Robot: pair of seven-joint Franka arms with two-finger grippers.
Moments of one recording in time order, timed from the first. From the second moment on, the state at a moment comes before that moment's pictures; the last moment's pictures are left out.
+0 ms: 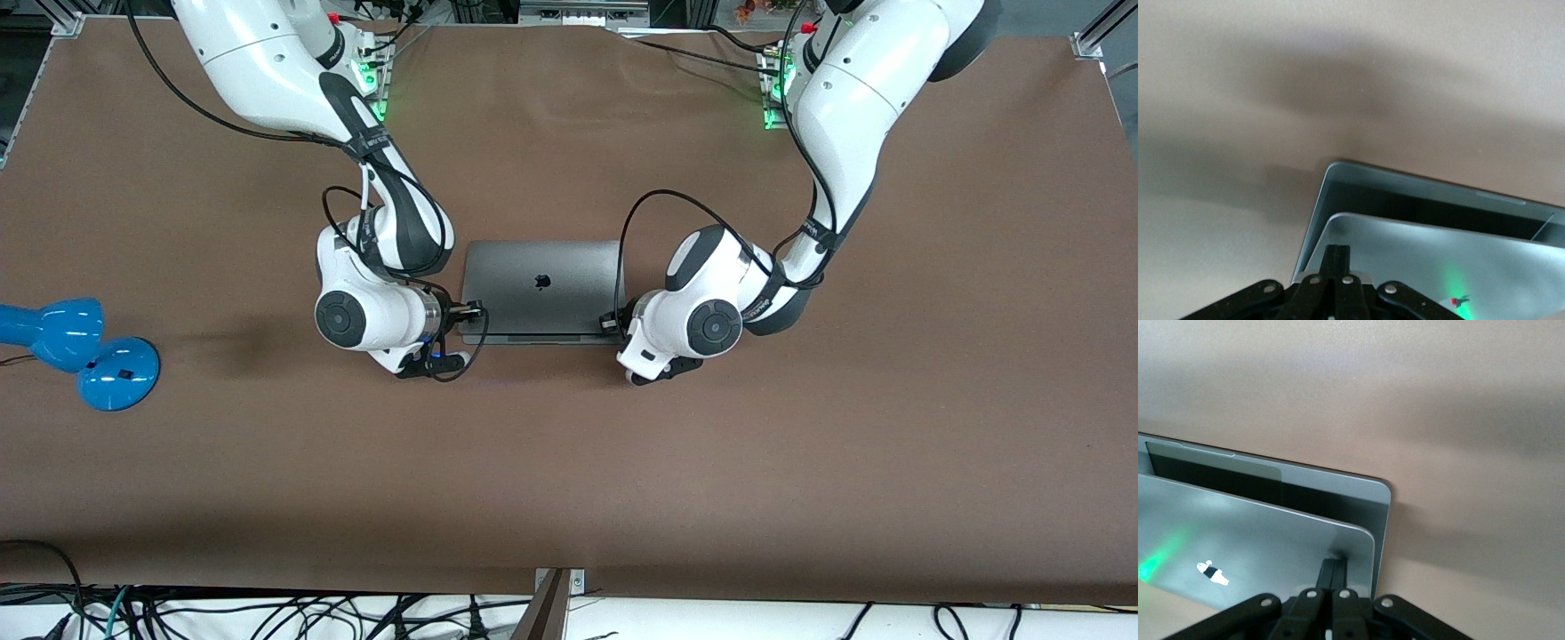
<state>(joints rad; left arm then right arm) -0.24 0.85 -0.39 -1.40 -0.15 2.03 -0.77 0.39 0.68 0.05 -1.60 0.38 2.06 0.09</state>
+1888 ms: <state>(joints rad) -0.27 0.86 -0.34 -1.29 -0.07 1.91 -0.77 0.39 0.74 0.02 -1.36 0.19 1.84 0.12</state>
